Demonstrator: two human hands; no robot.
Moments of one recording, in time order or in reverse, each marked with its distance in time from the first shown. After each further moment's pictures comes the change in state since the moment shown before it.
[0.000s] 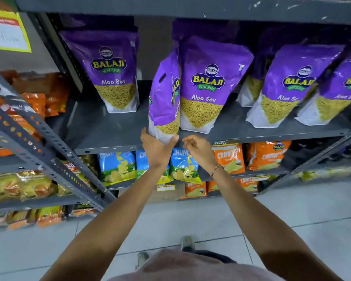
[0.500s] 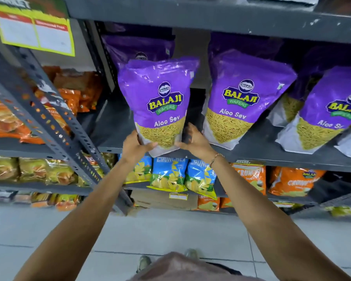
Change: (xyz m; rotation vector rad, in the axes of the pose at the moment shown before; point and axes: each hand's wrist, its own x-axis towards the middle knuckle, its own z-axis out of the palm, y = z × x) left_hand 0.071 -0.022 -0.104 0.108 -0.099 0.035; right_hand 0.071 -0.039 0.046 0.135 -0.399 -0.068
